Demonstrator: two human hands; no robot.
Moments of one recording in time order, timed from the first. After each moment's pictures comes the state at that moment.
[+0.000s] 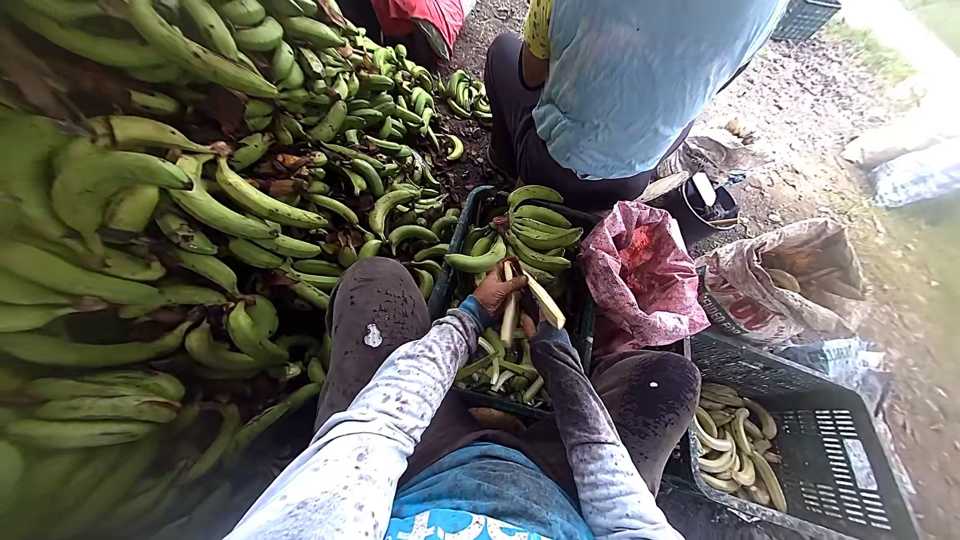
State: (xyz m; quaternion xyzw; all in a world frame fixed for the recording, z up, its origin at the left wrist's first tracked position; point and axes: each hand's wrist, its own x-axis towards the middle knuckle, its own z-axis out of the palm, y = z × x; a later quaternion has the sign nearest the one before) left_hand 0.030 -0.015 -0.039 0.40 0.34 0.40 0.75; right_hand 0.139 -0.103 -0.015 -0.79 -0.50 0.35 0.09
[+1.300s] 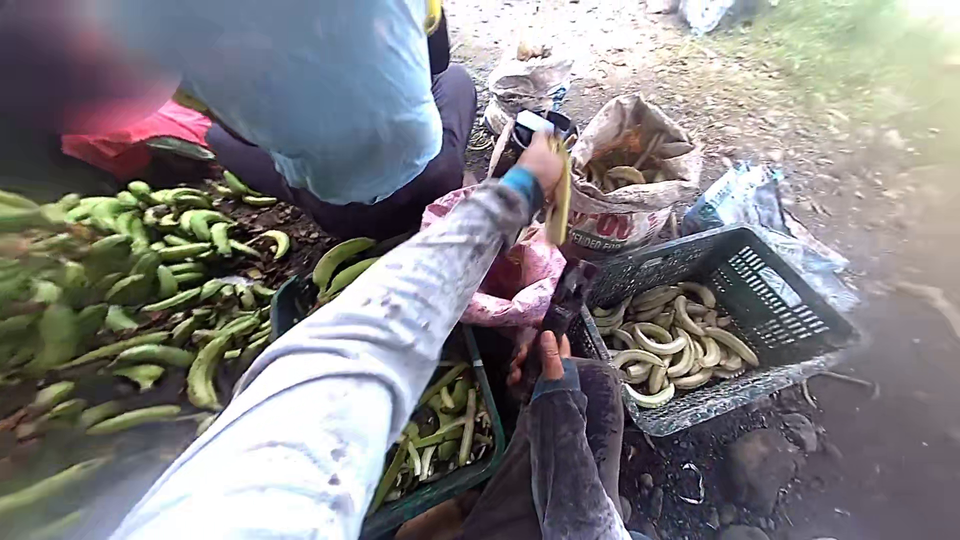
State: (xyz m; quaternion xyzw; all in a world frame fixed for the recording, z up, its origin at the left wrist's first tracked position) left_hand 0.416 -0.033 0.167 0.83 0.29 0.11 0.46; right_hand 0.283 -0.212 0.046 -0.45 0.01 0.37 0.81
